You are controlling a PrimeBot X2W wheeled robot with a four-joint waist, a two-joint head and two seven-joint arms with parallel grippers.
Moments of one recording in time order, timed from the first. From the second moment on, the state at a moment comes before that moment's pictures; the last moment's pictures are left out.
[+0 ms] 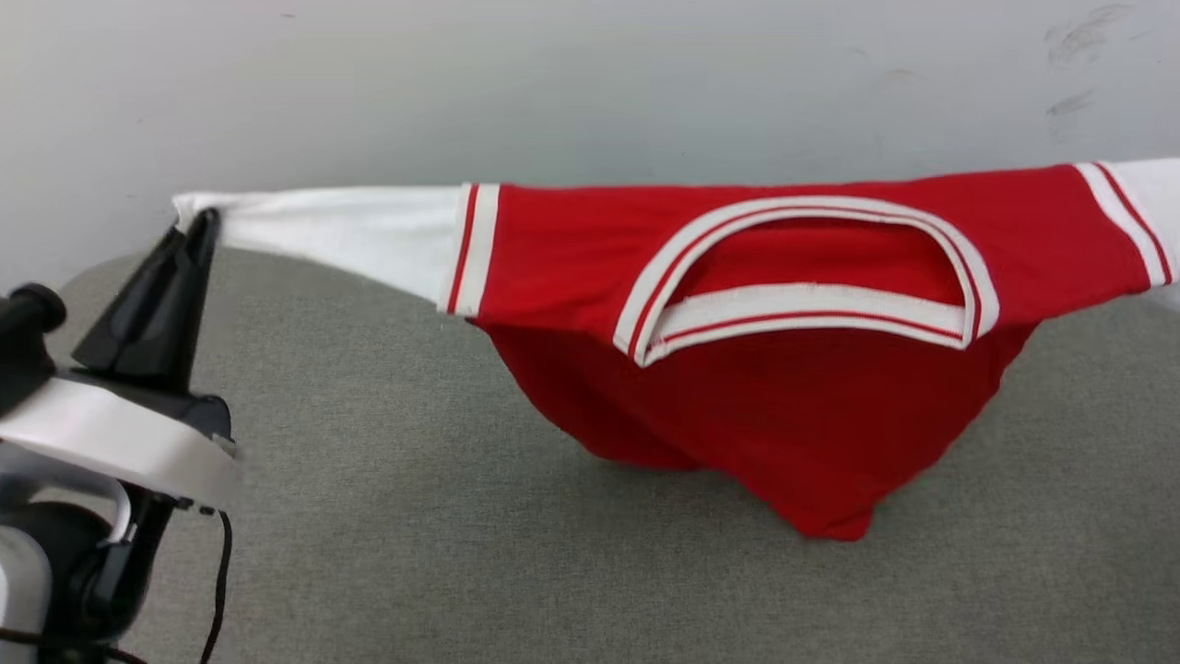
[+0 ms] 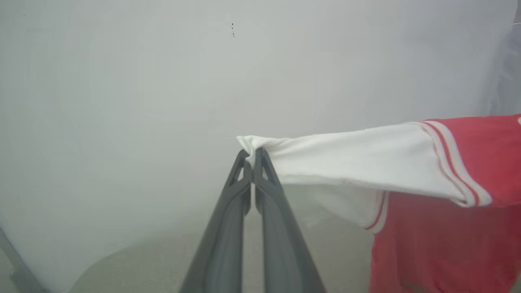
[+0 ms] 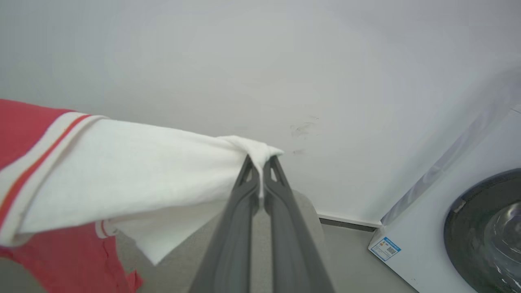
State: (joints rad) left arm -0.21 0.57 -0.07 -0.40 -0.55 0.09 0.22; right arm -0.34 -0.64 -0.17 -0.16 0.46 0.13 0.54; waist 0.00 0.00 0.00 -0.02
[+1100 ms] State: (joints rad) left arm -1.48 0.61 -0.21 0.31 -0.46 -0.11 0.08; right arm -1.42 -0.61 0.09 0.36 0.26 0.13 0.24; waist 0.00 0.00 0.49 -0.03
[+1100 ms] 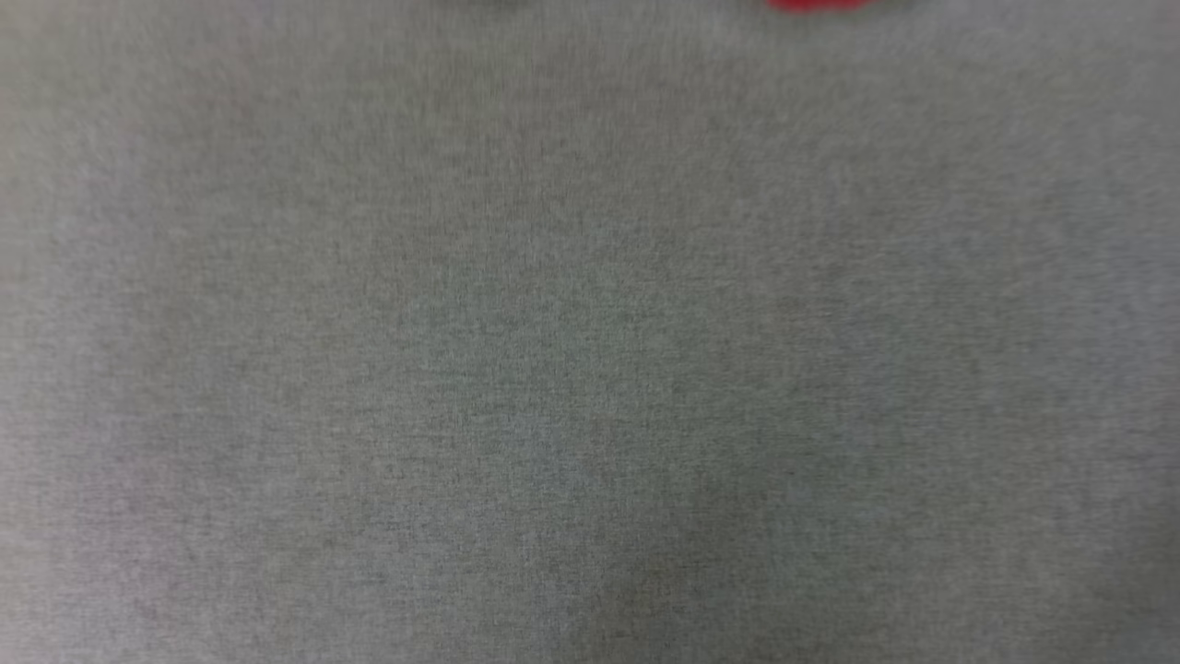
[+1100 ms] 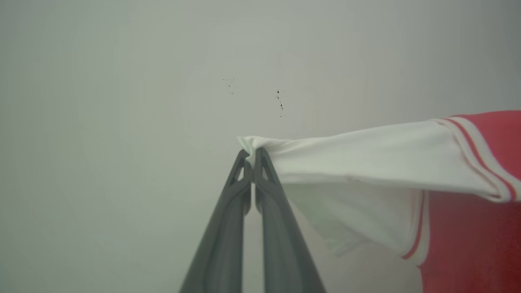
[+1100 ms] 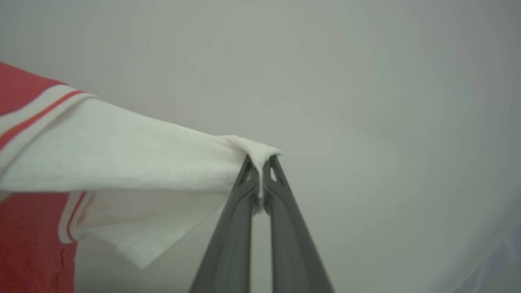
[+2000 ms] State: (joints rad) left arm -1.35 0.49 -0.47 0.76 -0.60 -0.13 -0.20; right arm -1.34 -0.51 0.22 0.89 0.24 0.13 -0.04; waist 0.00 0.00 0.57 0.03
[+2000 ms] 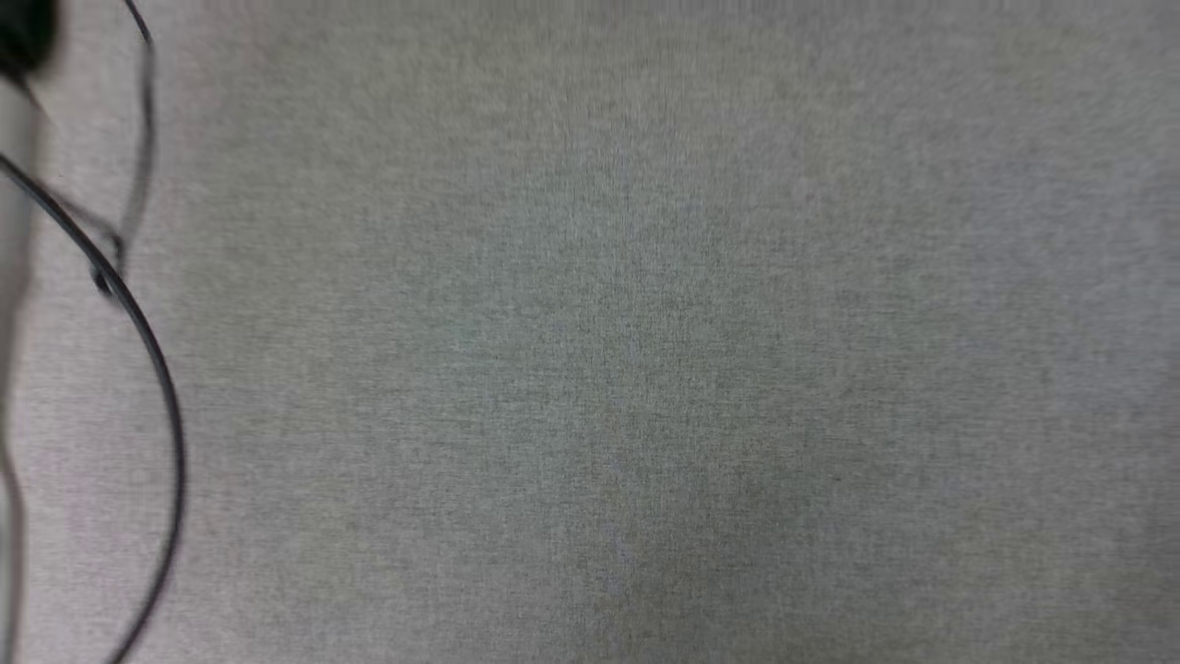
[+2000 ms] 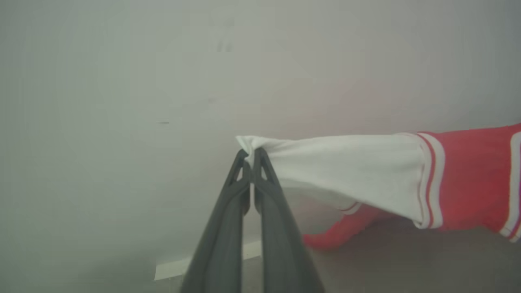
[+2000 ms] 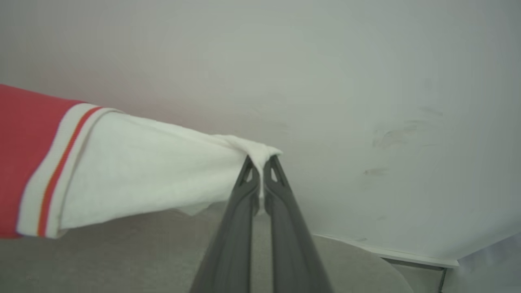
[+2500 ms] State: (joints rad) left arm -0.80 0.51 -0.53 0.74 -0.75 -0.13 -0.19; right arm -0.87 -0.53 0.32 0.90 0.45 0.13 0.06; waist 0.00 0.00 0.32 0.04
